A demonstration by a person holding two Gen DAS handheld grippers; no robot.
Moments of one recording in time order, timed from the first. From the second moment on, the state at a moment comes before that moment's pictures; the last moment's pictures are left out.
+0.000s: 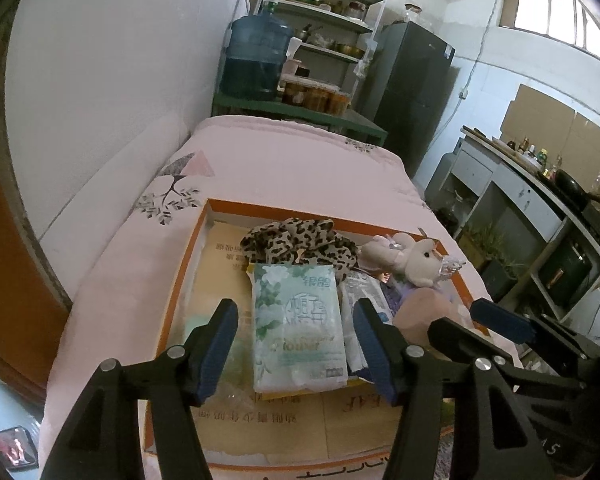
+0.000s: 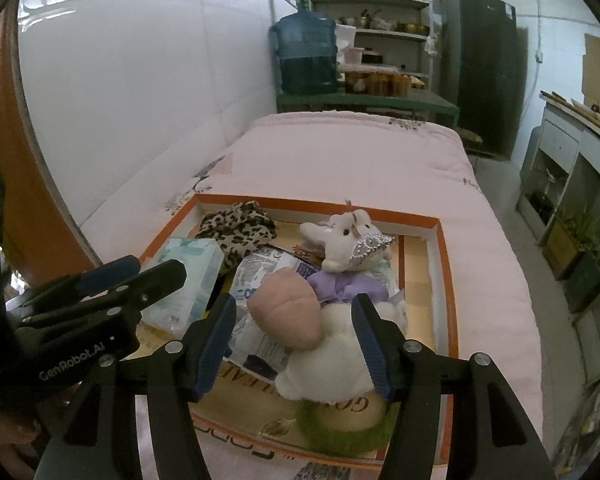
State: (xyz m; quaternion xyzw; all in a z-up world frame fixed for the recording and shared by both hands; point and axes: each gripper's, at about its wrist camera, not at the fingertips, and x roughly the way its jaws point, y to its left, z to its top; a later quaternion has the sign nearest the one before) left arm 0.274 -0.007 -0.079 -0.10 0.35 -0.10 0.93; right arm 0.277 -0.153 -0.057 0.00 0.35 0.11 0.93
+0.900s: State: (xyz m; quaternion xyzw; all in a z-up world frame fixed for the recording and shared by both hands) left arm 0.230 -0.005 -0.059 -0.08 0.34 -0.10 0.93; right arm 0.224 -0.154 -0.036 0.00 0.34 0.10 0.93
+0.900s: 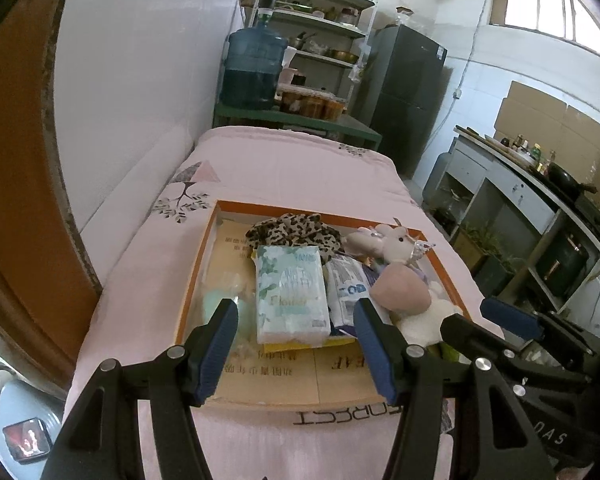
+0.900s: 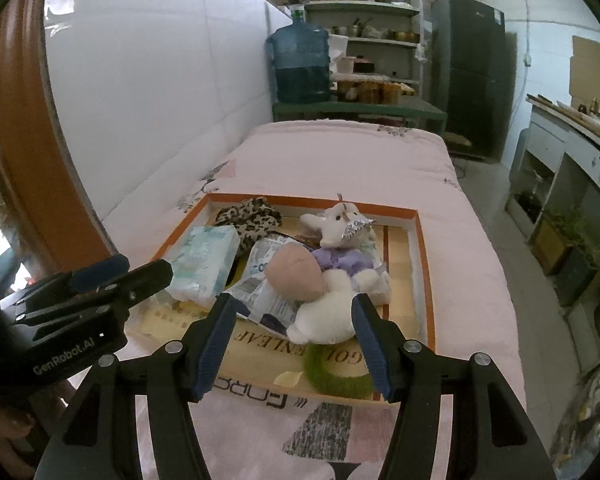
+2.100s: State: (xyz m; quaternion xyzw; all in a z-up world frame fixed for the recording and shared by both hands) left arm 0.165 0.004 -0.047 -0.04 0.32 -0.07 0.94; right arm 0.151 -0.144 -0.031 0.01 0.34 0.04 0.94
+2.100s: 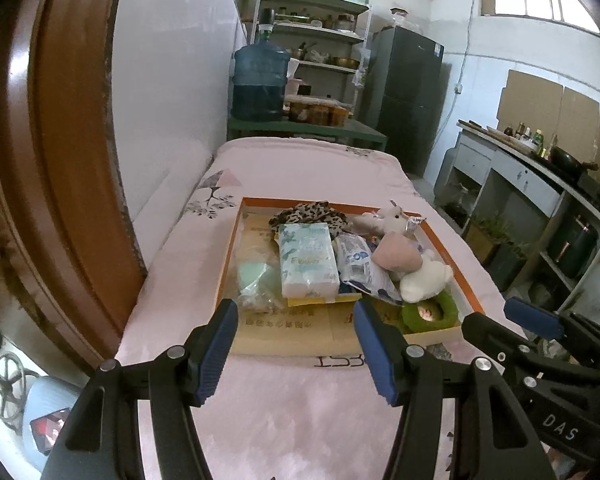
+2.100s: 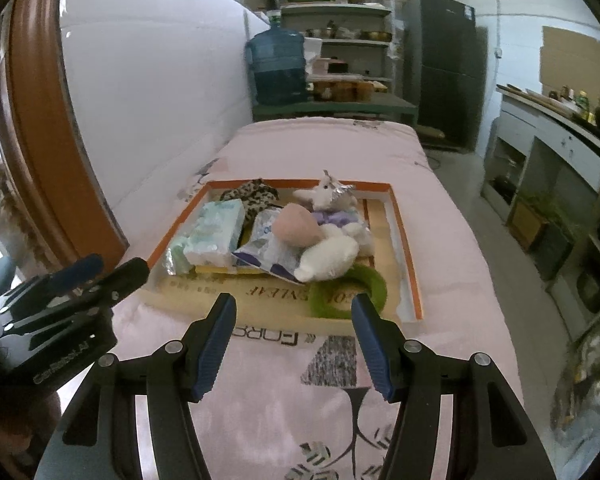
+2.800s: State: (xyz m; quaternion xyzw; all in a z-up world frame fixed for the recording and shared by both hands) left arm 0.106 -0.001 -0.025 -0.02 0.30 -0.02 0.95; right arm 0.094 -0.144 -0.013 0.04 0.30 0.00 0.95
